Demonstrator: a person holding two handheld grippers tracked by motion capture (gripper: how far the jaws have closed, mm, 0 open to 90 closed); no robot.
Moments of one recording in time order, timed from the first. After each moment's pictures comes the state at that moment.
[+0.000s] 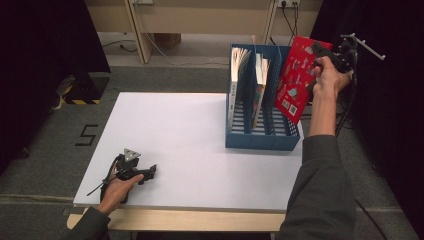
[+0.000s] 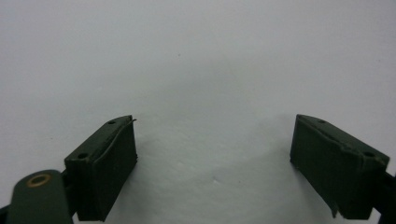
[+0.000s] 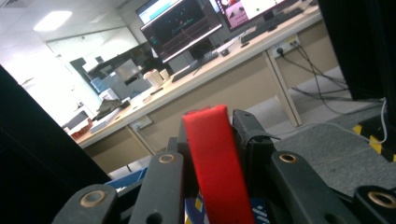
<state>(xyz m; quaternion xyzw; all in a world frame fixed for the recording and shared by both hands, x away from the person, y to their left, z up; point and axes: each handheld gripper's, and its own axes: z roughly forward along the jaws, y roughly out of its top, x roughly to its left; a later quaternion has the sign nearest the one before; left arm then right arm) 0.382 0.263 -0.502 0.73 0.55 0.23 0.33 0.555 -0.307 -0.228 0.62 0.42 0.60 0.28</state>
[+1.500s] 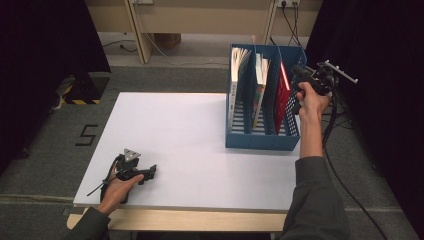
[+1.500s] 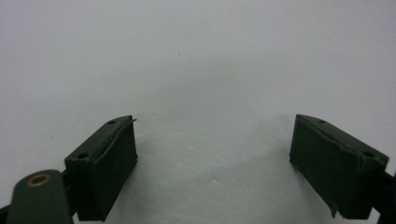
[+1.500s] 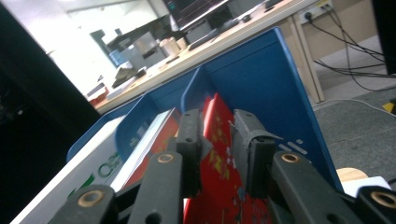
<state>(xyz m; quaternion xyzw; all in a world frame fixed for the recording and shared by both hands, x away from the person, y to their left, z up) 0.381 0.263 -0.503 0.73 0.55 0.23 0.33 0.545 -0.286 -0.297 0.59 0.48 0.60 0.23</state>
